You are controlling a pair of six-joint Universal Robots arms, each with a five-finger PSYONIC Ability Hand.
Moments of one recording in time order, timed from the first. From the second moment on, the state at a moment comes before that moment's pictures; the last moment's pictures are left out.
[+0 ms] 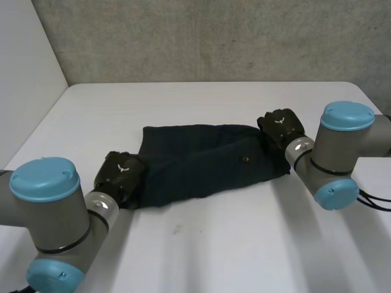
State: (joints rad) left arm 4.25 -1.99 -1.81 3.49 -1.61 3.60; right arm 1.93 -0.76 1.14 -0.19 1.43 2.70; left_hand 0.54 0.53 0.54 0.53 0.35; right_hand 0.97 1.18 1.18 1.19 0.96
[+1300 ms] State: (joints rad) left arm 4.26 -1.83 -1.90 3.49 -1.60 3.67; right arm 1.93 -0.86 1.37 -0.17 1.33 2.75; left_hand 0.58 0.58 0.58 0.58 0.40; right_hand 0.44 0.51 0.50 0.50 0.33
